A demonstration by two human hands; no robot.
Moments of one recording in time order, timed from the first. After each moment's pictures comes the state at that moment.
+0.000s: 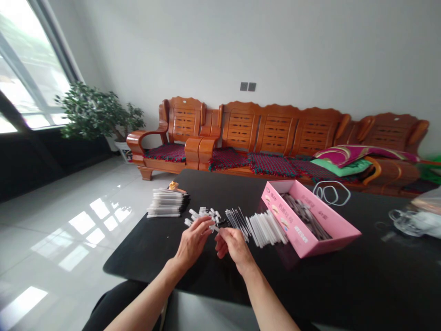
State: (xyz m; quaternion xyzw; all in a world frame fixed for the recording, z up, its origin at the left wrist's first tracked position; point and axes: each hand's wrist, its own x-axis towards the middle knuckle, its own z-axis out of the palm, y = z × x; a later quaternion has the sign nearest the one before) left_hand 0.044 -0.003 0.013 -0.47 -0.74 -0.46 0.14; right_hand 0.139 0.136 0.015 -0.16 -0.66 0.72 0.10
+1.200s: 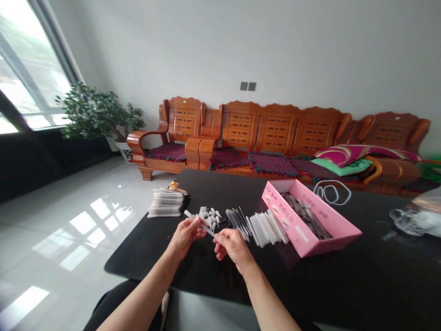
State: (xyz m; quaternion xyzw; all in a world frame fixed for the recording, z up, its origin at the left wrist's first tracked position) left_hand 0.020 -0.002 0.005 -0.11 -0.49 -0.81 -0.31; right_hand 0.139 0.133 0.016 -0.15 -0.67 0.72 0.06
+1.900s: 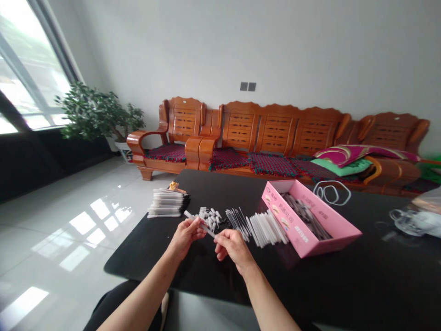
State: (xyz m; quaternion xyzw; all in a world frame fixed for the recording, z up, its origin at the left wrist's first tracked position) left_hand 0.018 -0.001 0.001 -0.10 -0.50 -0.80 -0.30; right_hand 0.139 0.133 0.015 -0.17 -0.67 0.72 0.06
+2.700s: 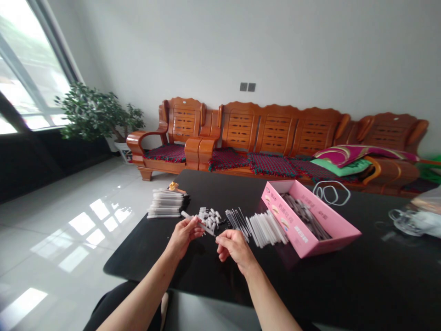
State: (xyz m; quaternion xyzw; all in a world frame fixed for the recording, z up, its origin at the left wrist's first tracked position) left_hand 0.013 -0.002 -0.002 -0.09 -0.50 -0.81 -0.28; right_hand 0.141 0.139 0.015 -0.18 -0.68 0.71 0.05
